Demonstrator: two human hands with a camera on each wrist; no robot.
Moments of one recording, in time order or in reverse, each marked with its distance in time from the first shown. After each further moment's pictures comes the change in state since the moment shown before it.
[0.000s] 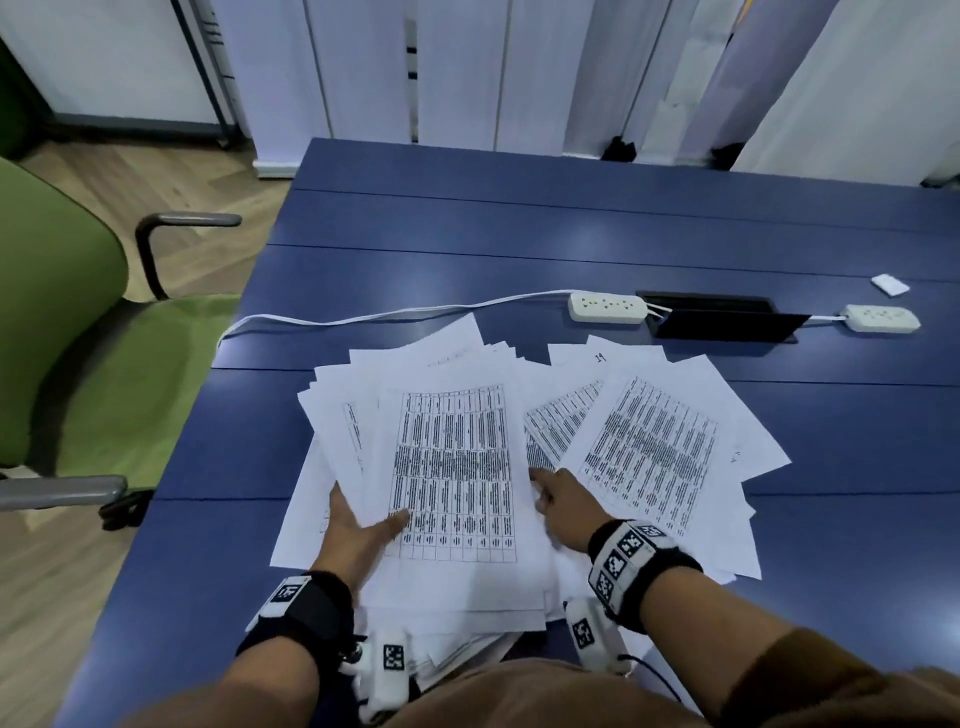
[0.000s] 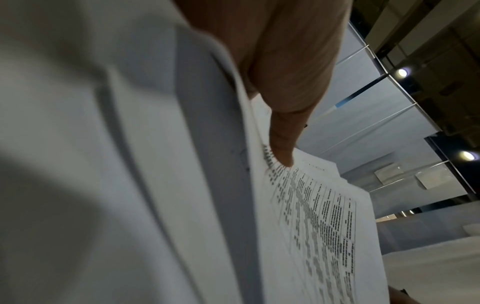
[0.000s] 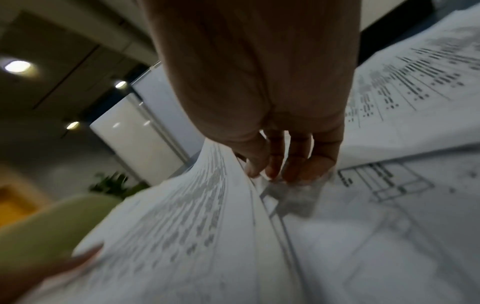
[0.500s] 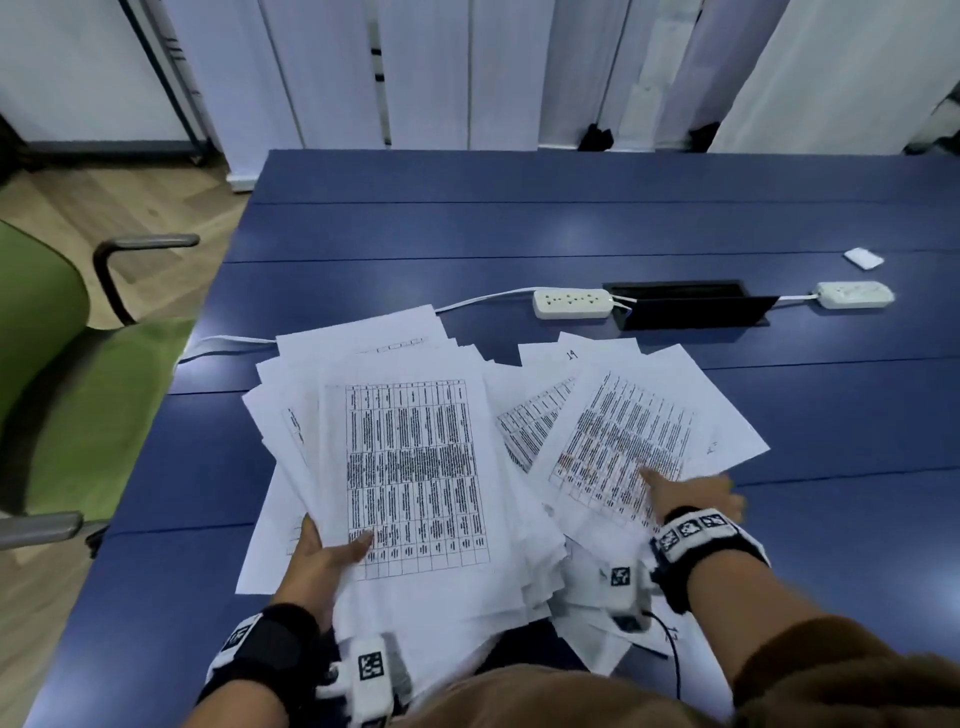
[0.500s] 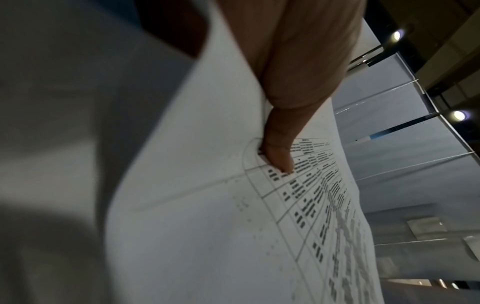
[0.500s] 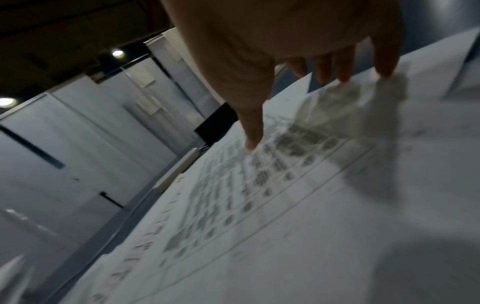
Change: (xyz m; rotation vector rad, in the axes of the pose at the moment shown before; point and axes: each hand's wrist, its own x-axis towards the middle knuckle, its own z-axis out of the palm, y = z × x) left_hand -0.016 0.010 0.025 -0.182 0.006 -0.065; right_hand -0.028 0.097 -0.110 0.145 0.684 0.894
